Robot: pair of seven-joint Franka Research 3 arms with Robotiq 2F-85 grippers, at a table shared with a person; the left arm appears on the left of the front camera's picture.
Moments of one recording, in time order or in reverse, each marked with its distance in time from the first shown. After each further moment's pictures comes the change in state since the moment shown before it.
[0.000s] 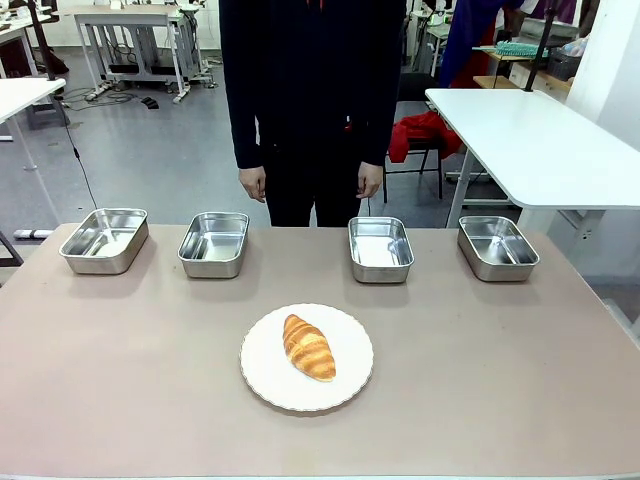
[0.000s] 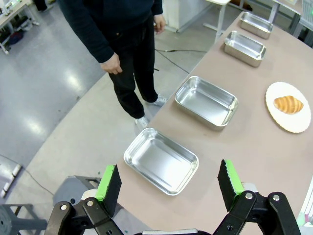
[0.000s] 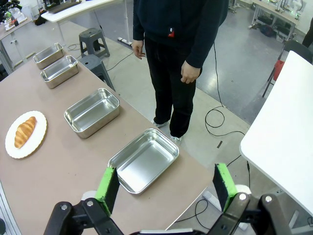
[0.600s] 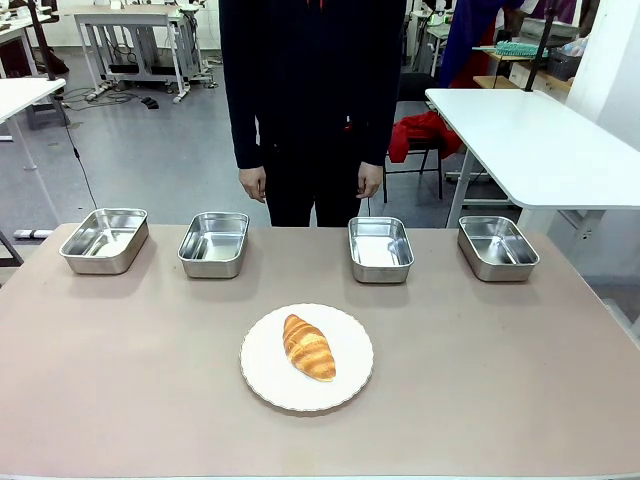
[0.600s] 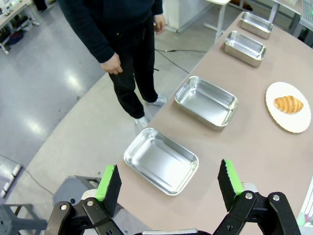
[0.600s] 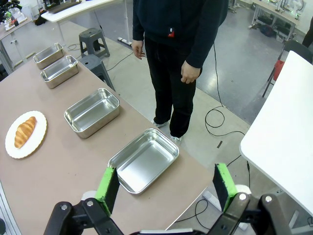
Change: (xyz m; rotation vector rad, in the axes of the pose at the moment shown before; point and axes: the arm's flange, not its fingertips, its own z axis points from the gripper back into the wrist) left arm 0.000 0.000 0.000 0.000 0.000 0.000; right arm 0.000 0.000 0.000 0.000 0.000 0.000
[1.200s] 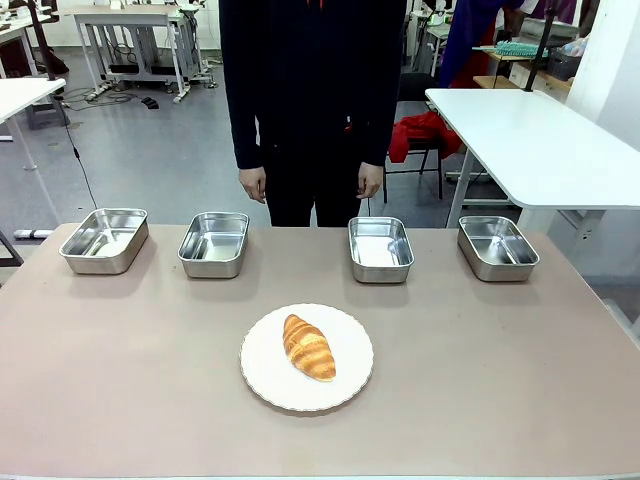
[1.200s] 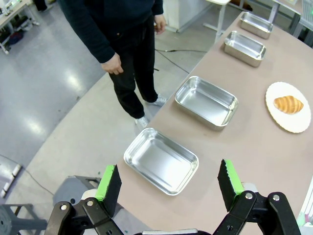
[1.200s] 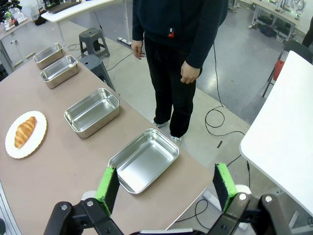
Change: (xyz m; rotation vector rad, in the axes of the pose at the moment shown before) left arm 0.000 0.000 0.000 0.000 0.000 0.000; right arm 0.000 0.000 0.000 0.000 0.000 0.000
